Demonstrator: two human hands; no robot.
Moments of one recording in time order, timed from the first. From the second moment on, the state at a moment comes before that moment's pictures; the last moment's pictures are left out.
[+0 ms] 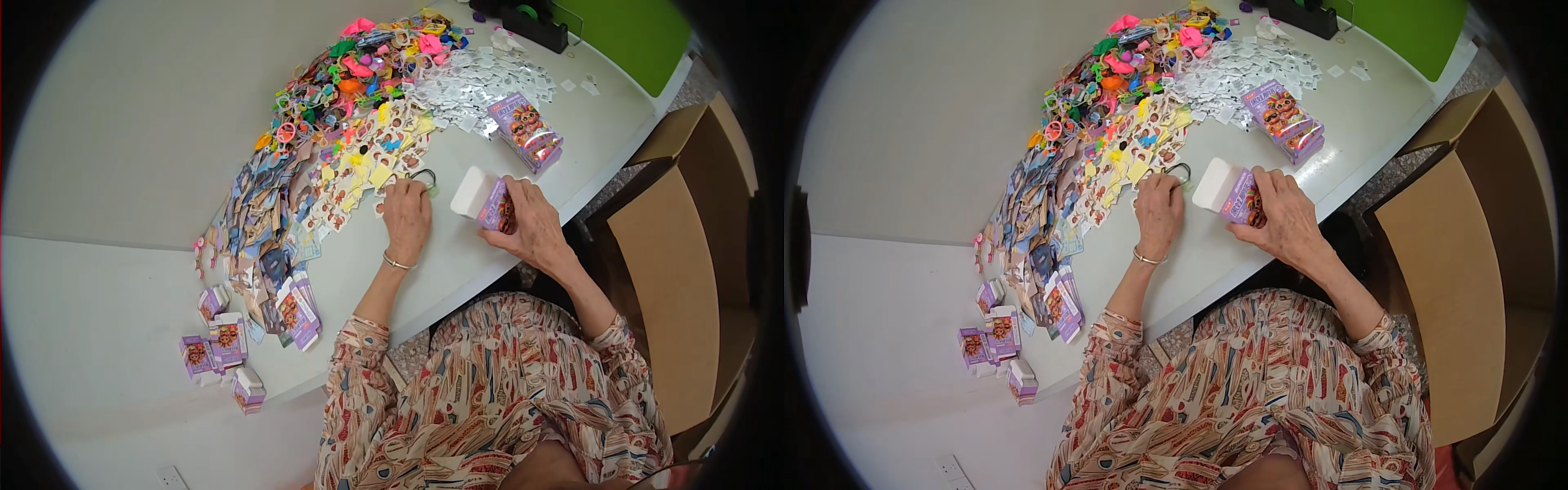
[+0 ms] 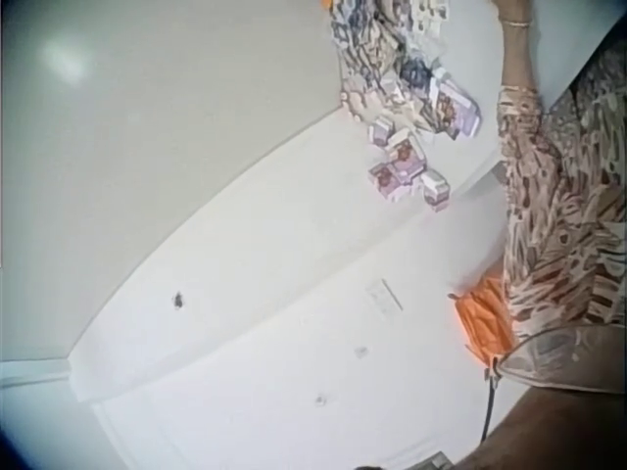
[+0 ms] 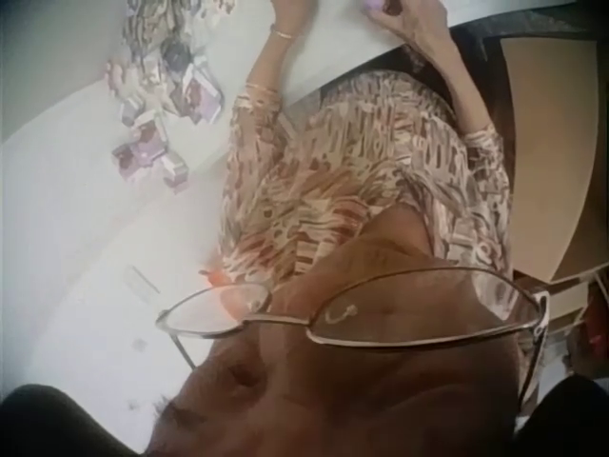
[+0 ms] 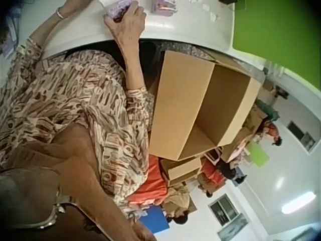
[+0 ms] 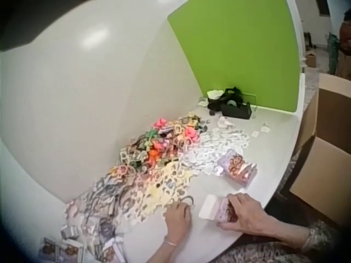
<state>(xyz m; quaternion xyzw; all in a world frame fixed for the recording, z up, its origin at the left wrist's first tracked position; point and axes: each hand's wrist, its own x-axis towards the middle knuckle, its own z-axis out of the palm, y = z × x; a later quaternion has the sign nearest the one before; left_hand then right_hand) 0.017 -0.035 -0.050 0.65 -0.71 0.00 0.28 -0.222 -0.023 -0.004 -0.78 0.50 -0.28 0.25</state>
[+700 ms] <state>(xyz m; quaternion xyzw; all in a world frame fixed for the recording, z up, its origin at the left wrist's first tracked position) 0.016 -0.012 0.008 0.53 -0.45 -0.52 0.50 -0.216 -0.034 0.003 -0.86 0.45 -0.12 0.22</state>
